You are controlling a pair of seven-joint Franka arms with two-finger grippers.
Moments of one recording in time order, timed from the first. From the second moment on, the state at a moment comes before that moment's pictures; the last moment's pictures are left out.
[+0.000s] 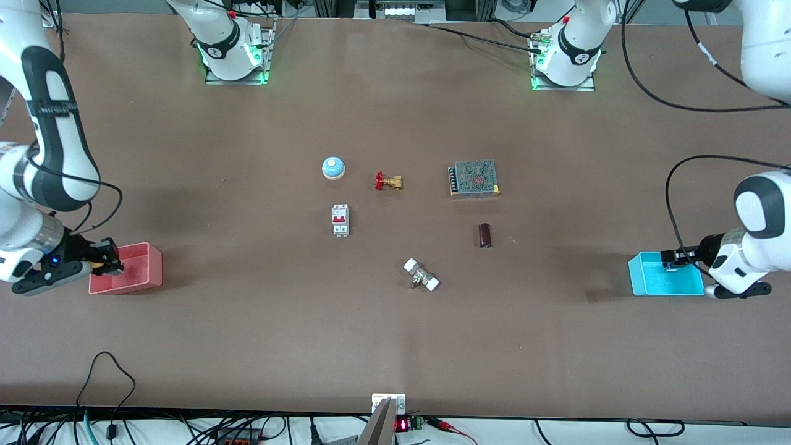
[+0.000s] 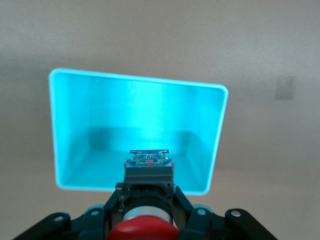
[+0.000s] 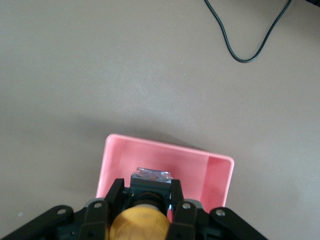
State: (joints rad) left arm 0.24 0.67 0.02 -1.51 -0.06 1.98 0.18; right arm -0.26 0.55 0.06 -1.68 0.01 2.36 -0.63
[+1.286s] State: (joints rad) left arm 0.26 0.78 0.02 -1.46 -0.06 2.12 0.23; right arm -0.29 0.69 0.06 -1.67 0.01 2.49 -0.63
